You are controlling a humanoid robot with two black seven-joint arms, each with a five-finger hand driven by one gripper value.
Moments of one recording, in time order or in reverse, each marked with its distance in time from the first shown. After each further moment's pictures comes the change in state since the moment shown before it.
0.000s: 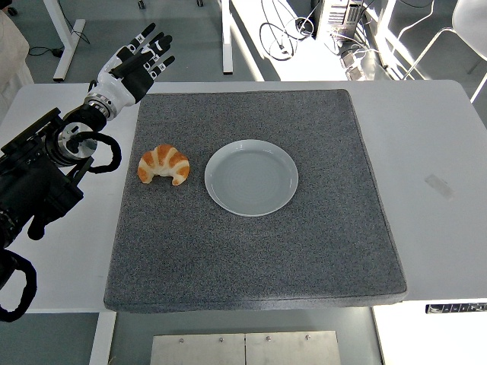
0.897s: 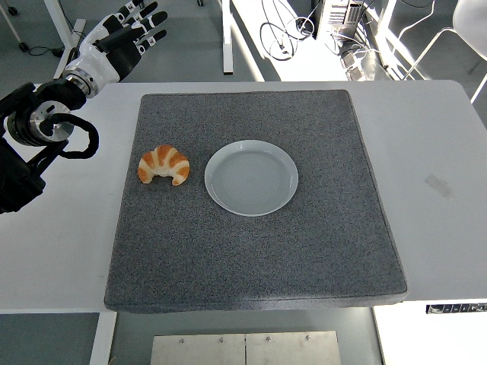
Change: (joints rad) left arm 0.019 0.262 0.111 -0.464 0.018 0.229 0.012; right arm 0.000 0.000 0.000 0.000 0.000 0.000 0.000
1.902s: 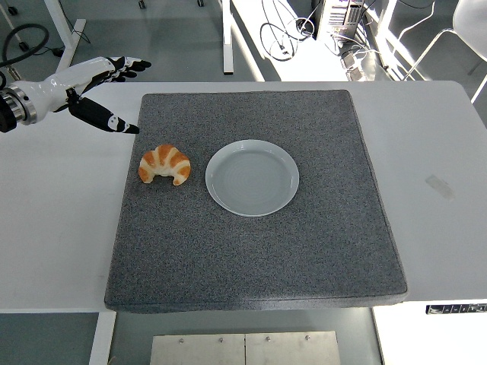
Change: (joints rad) left arm -0.081 0.476 0.363 -0.511 0.958 0.058 0.034; right arm 0.000 0.000 -0.001 0.000 0.000 0.000 0.000
